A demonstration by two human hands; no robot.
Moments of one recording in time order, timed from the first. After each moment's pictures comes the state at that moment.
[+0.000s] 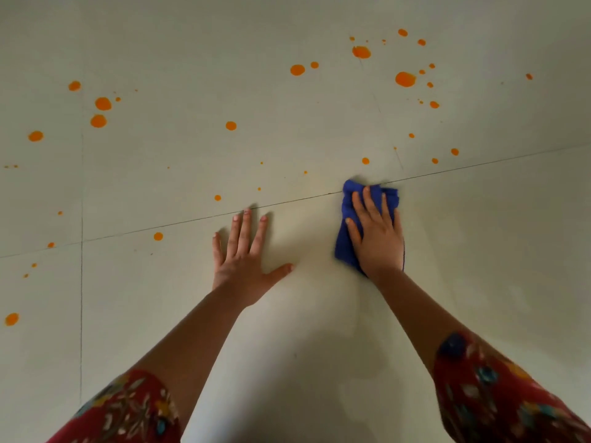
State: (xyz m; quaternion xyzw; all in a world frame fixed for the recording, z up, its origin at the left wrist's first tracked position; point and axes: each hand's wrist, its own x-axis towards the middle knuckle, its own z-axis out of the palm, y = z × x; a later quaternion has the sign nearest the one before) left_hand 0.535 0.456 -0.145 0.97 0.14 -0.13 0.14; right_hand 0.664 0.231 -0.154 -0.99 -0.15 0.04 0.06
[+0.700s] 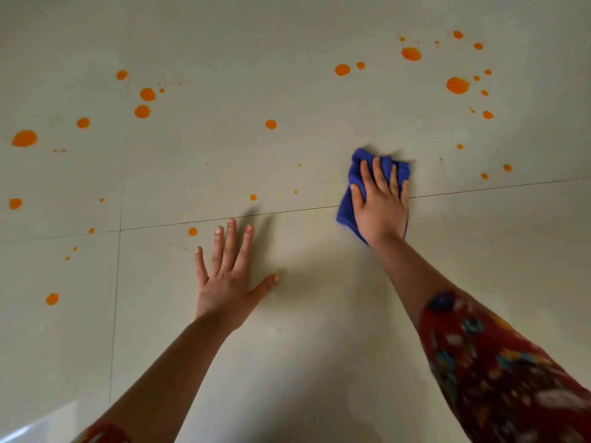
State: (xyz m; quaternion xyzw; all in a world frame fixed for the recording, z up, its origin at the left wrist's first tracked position) left_hand 0.487 0.502 -0.133 0.96 0.22 -0.09 0.16; right_hand 0.718 0.315 -0.154 -0.99 -0.14 0.02 0.05
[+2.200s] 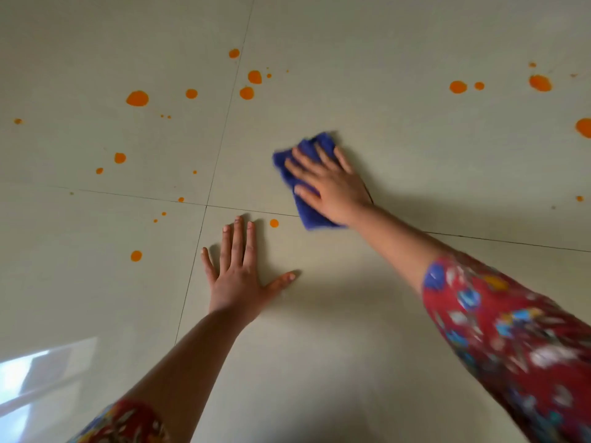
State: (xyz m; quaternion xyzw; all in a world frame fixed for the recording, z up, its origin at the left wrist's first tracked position) left_hand 0.438 0.567 -0.145 0.91 0.38 -0.08 0.17; right_hand 0.686 0.517 -0.152 -0.82 -0.57 0.05 0.03
